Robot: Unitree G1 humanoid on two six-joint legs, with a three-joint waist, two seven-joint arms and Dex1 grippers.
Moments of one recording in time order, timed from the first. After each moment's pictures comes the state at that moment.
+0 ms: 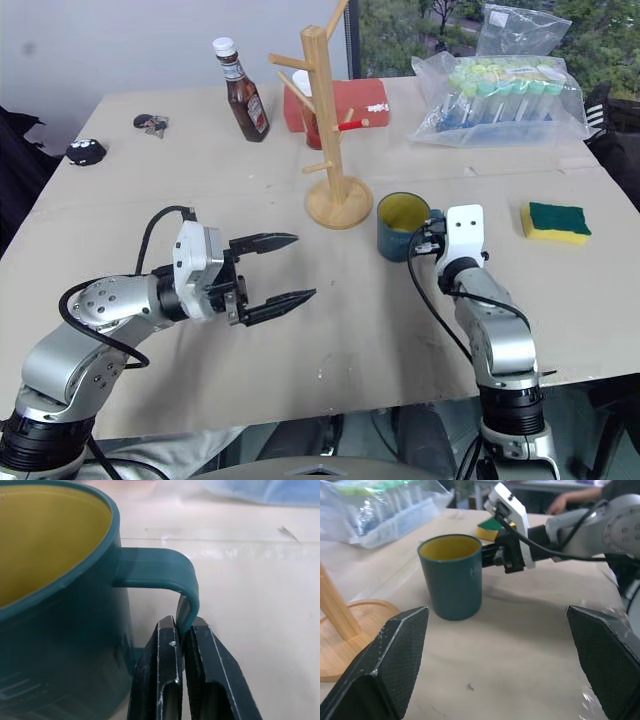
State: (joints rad) left arm -0.06 0.69 0.07 -0.59 -0.63 0.42 -0.83; right arm -0.28 -0.22 -0.01 -0.30 0.16 0.68 0.12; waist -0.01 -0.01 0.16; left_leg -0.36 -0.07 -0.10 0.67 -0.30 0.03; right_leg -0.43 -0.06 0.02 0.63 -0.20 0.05
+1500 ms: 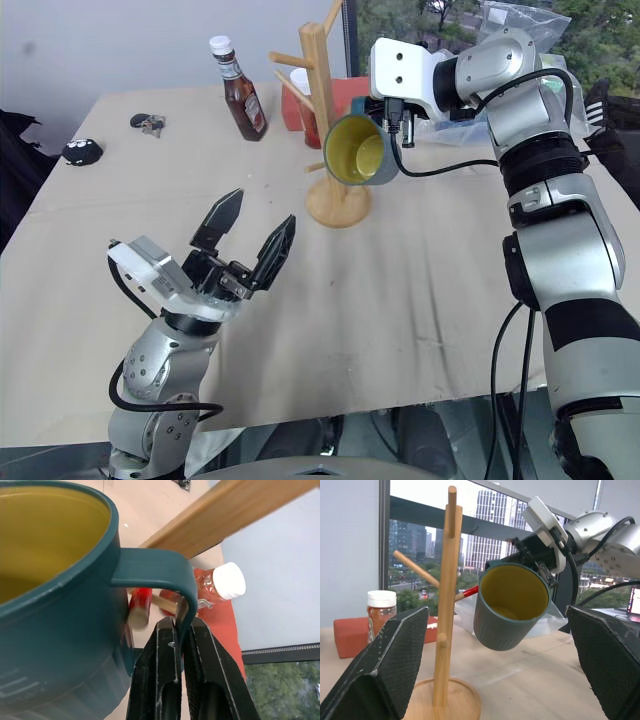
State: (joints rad) left arm 0.12 0.19 0.00 -0.68 -0.44 0.04 -0.42; right arm -1.44 -0.48 0.28 0.88 -0.17 -0.25 1.17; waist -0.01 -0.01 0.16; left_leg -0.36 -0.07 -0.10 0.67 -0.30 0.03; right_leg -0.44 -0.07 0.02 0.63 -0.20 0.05
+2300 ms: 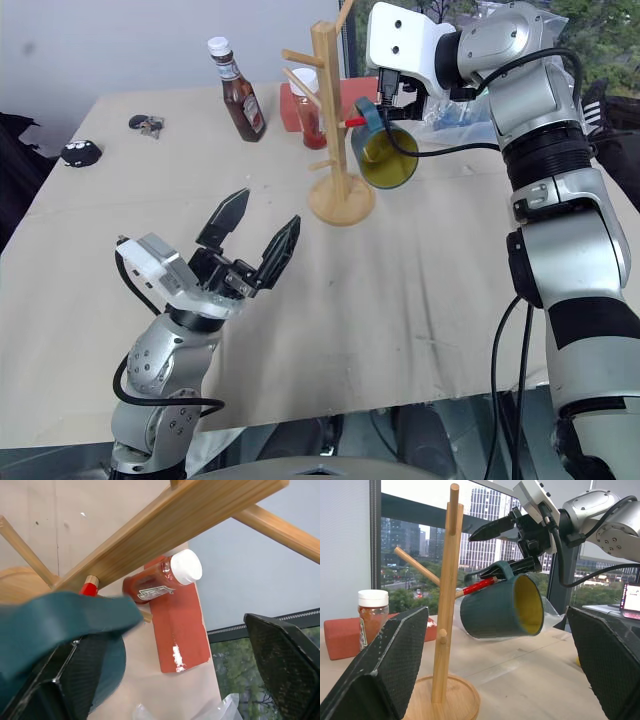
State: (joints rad) left arm 0.10 0.21 -0.01 -0.66 -0.44 0.04 -0.43; right arm -1.45 -0.49 0.26 0.79 -0.22 -0.13 1.09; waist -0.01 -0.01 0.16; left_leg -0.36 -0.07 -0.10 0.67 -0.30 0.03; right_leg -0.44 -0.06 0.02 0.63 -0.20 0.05
